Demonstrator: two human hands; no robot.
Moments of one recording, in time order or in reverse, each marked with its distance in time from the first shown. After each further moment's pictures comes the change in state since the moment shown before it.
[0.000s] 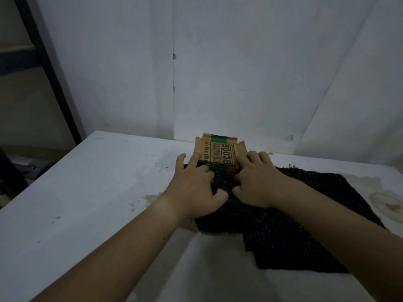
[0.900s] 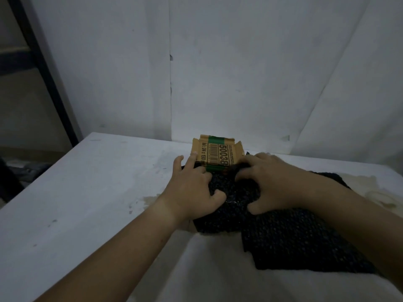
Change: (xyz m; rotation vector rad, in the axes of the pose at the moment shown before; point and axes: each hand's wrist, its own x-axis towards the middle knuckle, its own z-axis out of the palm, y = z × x) left_hand -0.001 0.000 0.000 0.013 0.006 -0.001; right_hand -0.026 0.030 -0.013 0.169 0.000 -0.149
